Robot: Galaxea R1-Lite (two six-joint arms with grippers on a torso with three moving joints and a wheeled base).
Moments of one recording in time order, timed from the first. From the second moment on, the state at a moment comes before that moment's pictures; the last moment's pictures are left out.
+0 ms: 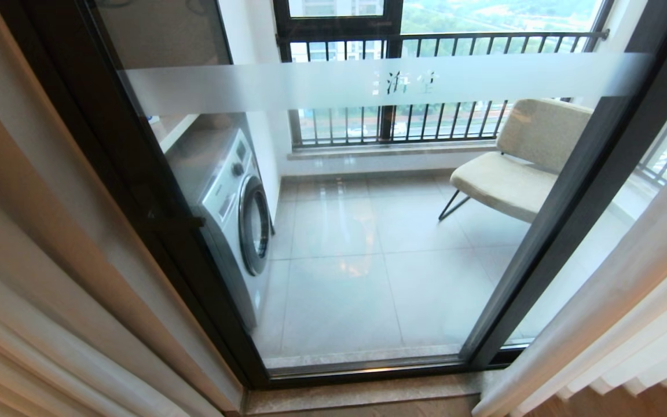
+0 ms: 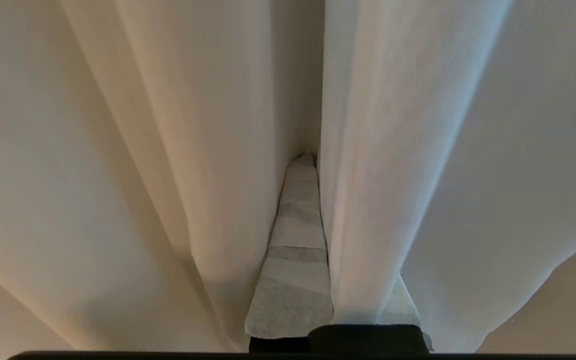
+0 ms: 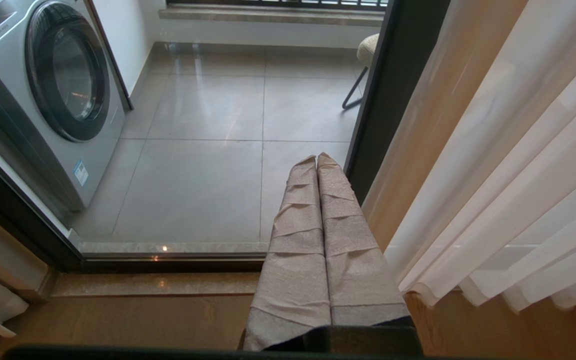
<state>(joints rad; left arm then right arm) 0.66 1.52 -1.61 0.07 0.18 -0.04 0.00 0.00 0.00 0.00 0.01 -0.07</state>
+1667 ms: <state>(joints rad) 0.97 1.81 -1.79 0.03 0.00 -0.07 0.00 0.00 0.00 0.00 0.01 -0.07</state>
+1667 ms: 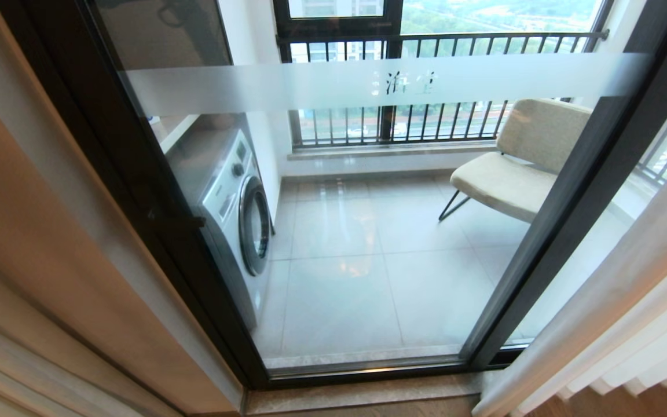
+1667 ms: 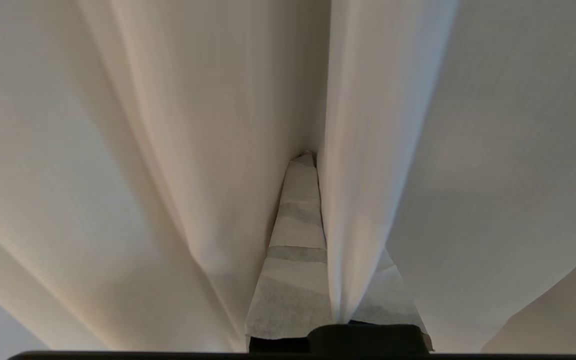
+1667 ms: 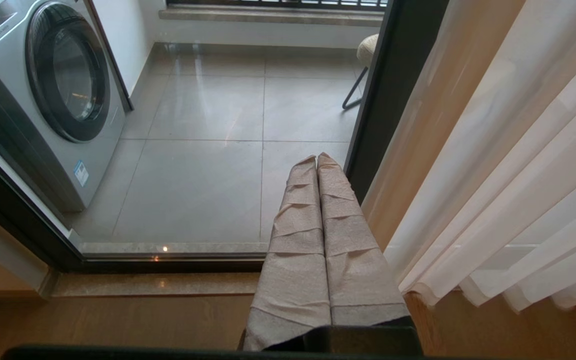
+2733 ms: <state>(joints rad) 1.13 1.85 -1.78 0.01 -0.07 -0.09 0.00 0.00 0.00 0.00 0.01 -0.07</state>
